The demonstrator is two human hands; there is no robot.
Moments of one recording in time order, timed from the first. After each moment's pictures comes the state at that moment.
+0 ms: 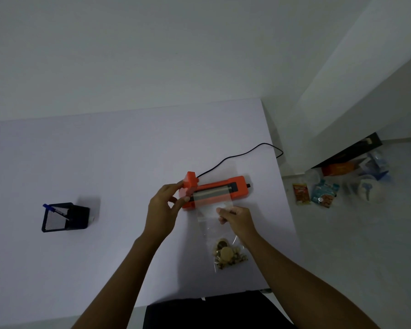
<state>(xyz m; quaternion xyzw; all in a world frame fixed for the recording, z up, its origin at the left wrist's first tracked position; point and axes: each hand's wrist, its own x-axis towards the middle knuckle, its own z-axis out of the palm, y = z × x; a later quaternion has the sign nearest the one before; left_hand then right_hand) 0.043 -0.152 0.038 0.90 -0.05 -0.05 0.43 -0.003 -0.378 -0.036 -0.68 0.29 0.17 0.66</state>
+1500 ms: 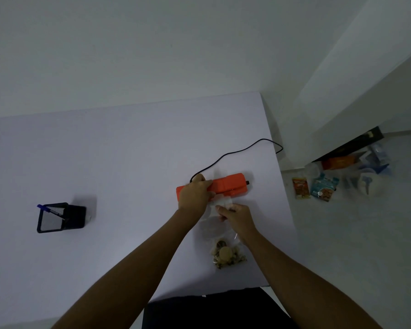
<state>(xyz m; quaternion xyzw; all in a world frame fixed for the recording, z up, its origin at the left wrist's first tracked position) 0.082 -0.238 0.007 0.95 -0.11 -0.19 0.21 0.001 -0.381 -0.043 -0.68 0.31 0.18 0.64</state>
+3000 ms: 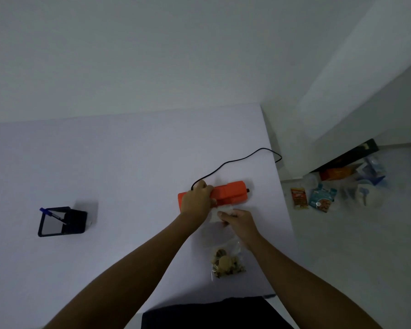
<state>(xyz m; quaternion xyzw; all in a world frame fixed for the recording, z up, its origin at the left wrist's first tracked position) 0.083 -0.241 0.014 0.96 -0.12 -0.18 0.18 0.006 -0.390 -0.036 -0.68 0.30 0.19 0.64</state>
